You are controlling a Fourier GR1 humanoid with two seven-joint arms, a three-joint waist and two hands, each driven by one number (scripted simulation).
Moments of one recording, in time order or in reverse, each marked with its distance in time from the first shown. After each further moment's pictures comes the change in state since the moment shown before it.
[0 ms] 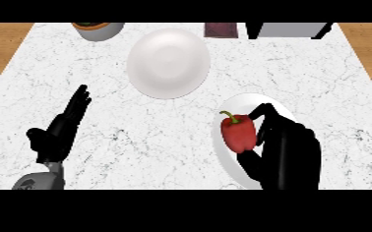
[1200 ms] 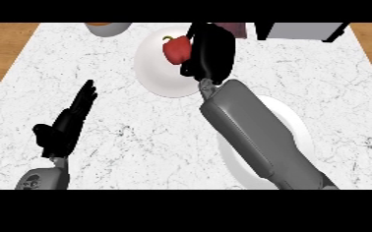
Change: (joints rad) left arm -0.027 -0.025 -0.009 -0.030 -0.029 -0.020 0.025; right arm -0.843 0.004 -0.107 0.898 -0.460 -0.299 0.032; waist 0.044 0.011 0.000
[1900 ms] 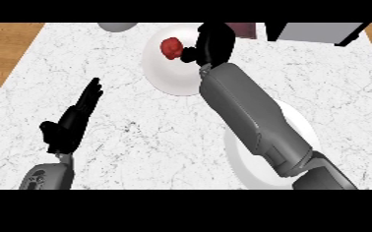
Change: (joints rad) left arm -0.029 -0.009 -0.012 0.026 -0.013 -0.013 -0.017; right arm -0.187 -0.002 0.014 0.467 -0.263 -0.396 -0.052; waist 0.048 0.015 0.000
